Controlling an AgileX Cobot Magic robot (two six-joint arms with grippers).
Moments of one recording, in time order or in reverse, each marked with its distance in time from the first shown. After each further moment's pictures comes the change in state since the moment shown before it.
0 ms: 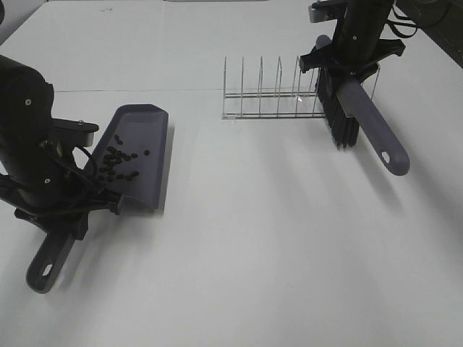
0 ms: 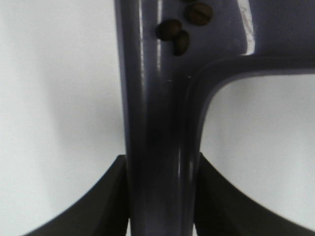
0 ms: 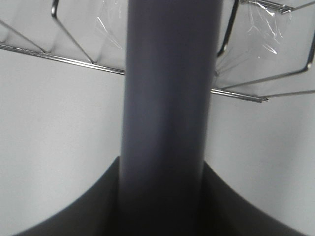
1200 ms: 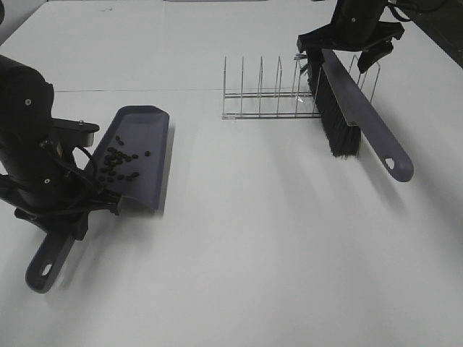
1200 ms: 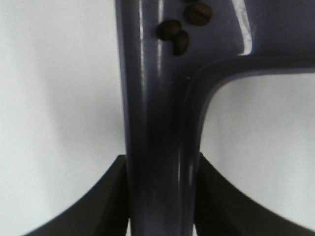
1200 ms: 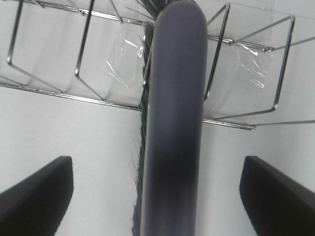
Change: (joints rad) left arm 0.000 0.000 0.000 0.000 0.000 0.008; right arm -0.001 0.017 -0.140 0.014 0.027 0.024
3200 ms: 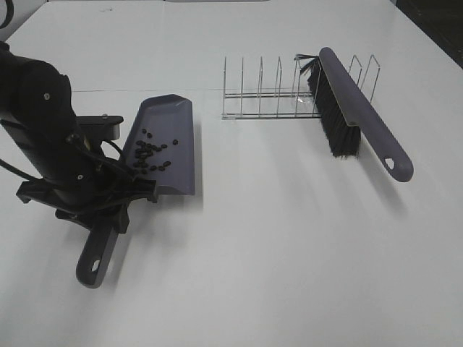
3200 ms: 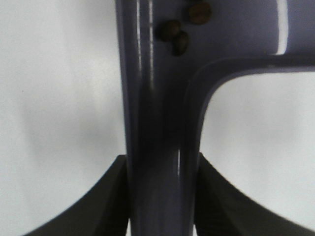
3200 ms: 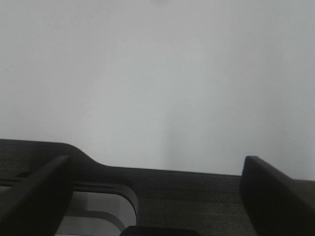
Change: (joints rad) left arm -0.062 0.000 -0.021 -0.196 -0.088 0.038; right arm 0.000 -1.804 1.818 0.013 -0.083 0.113
